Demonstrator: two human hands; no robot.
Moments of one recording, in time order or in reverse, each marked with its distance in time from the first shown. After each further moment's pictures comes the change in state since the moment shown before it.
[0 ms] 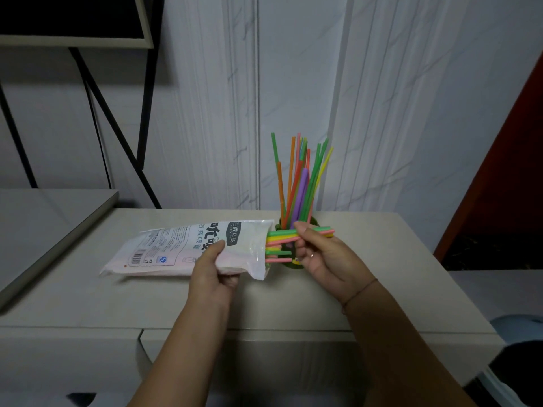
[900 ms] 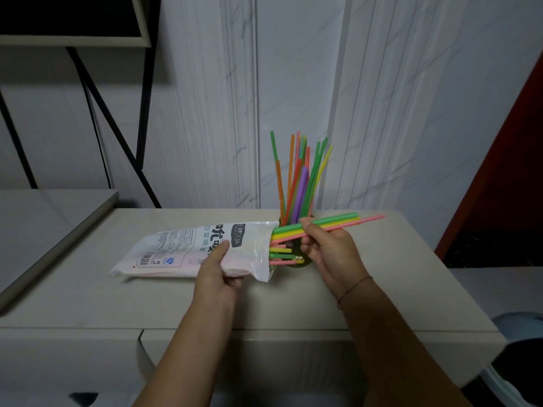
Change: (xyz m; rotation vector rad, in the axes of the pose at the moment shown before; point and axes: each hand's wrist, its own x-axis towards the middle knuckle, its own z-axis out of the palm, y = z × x) left_hand 0.002 -0.008 0.001 0.008 0.014 -0.015; right_hand 0.005 0.001 0.000 -0.197 0.223 -0.225
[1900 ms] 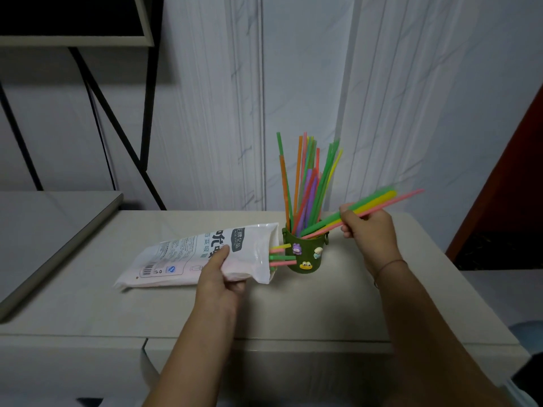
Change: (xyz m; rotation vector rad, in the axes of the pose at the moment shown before) left_hand 0.005 0.007 0.002 -0.025 0.065 -0.032; right_hand 0.052 -0.026 -0.038 -0.545 0.209 -0.302
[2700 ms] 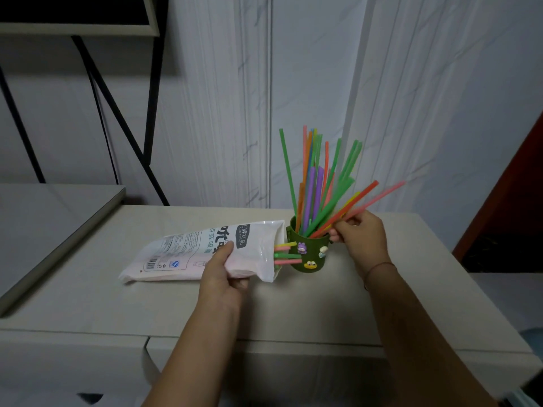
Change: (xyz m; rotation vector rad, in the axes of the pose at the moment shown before) left_hand 0.007 0.004 0.002 0.022 -0.014 -0.011; right_hand 0.000 0.017 0.022 -0.028 -0.086 0.022
